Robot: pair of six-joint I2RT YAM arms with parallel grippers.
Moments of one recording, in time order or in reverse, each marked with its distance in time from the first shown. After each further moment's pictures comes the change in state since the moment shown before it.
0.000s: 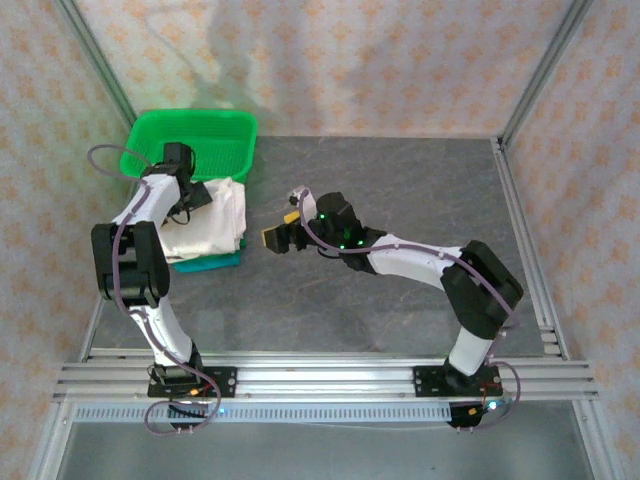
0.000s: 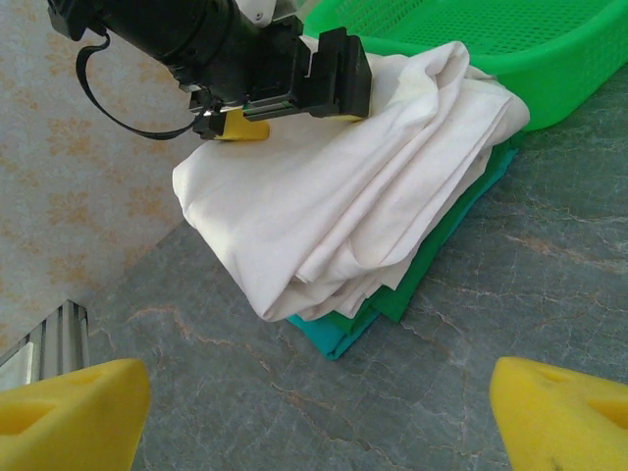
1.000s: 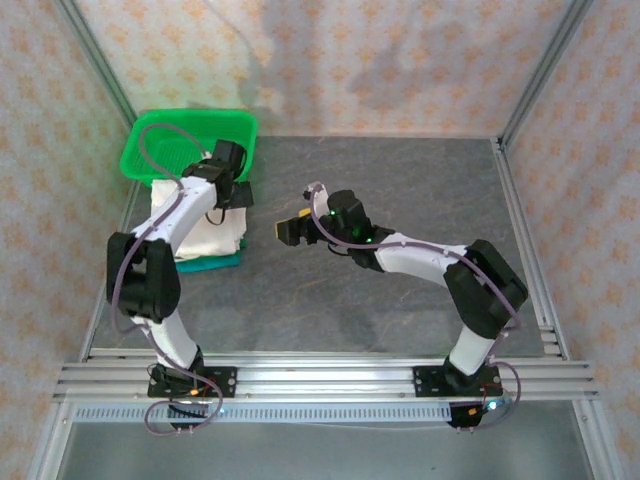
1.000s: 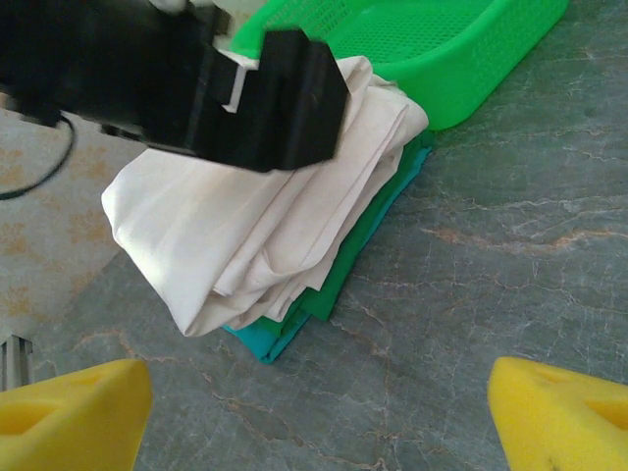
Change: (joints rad) left arm -0.306 -0.061 0.027 -0.060 -0.106 0.103; right arm -0.062 -0.016 -0.049 0.012 0.049 0.023
